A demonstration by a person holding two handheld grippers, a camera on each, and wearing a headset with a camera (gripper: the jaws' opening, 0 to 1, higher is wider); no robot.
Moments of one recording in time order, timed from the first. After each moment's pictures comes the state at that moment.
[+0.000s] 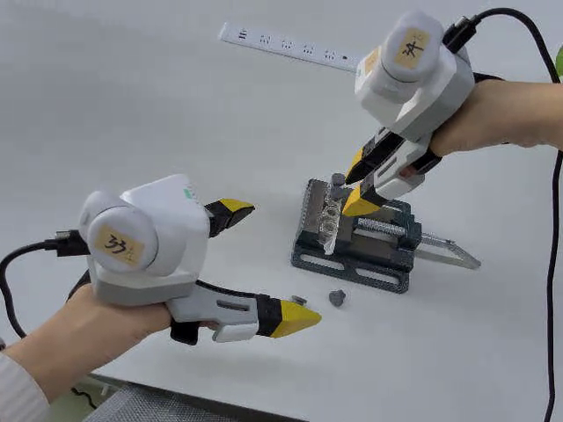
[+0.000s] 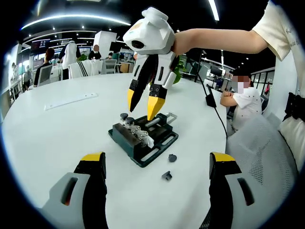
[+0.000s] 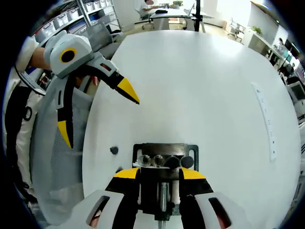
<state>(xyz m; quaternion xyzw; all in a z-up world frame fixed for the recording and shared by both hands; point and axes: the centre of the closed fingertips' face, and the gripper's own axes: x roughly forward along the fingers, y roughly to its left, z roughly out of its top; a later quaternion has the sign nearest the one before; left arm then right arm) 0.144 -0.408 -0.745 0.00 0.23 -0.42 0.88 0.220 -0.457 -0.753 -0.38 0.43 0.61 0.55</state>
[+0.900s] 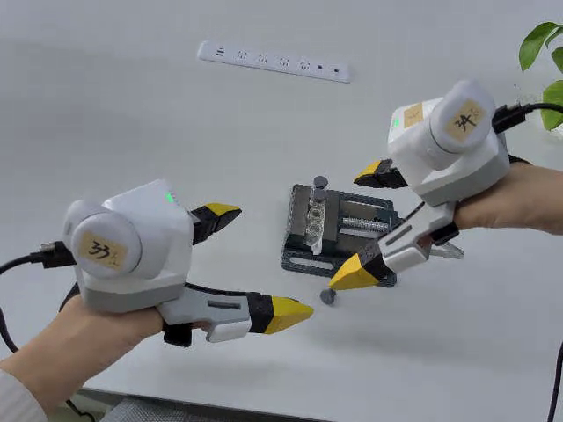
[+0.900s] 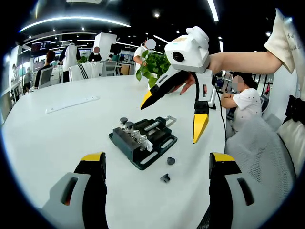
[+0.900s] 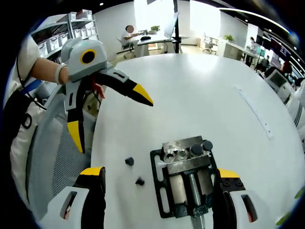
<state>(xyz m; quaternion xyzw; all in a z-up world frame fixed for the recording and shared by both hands) 0.143 -0.409 -0.732 0.00 0.22 -0.42 0.88 0.177 -0.473 -0.749 -0.27 0.37 0.58 0.67</state>
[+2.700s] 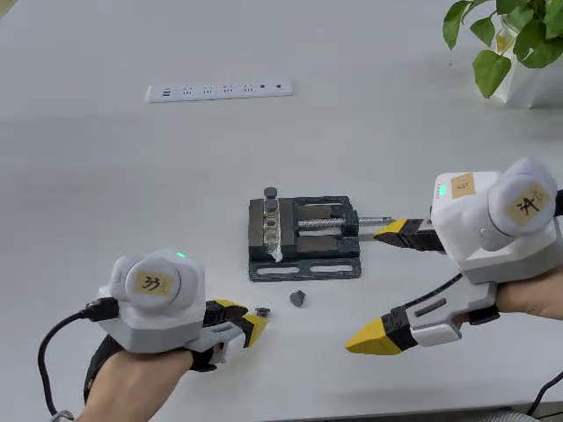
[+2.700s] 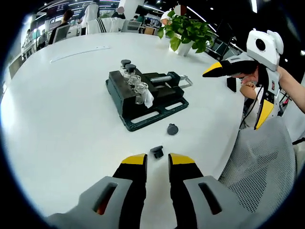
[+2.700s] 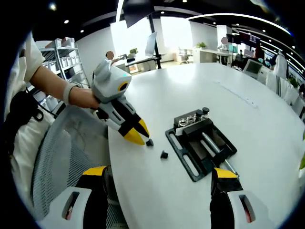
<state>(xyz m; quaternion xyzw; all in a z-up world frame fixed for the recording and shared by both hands) 0.119 -0.430 -0.812 -0.02 0.41 -0.32 0.85 0.109 -0.538 -0.746 -0.16 0.35 0.54 0.75</state>
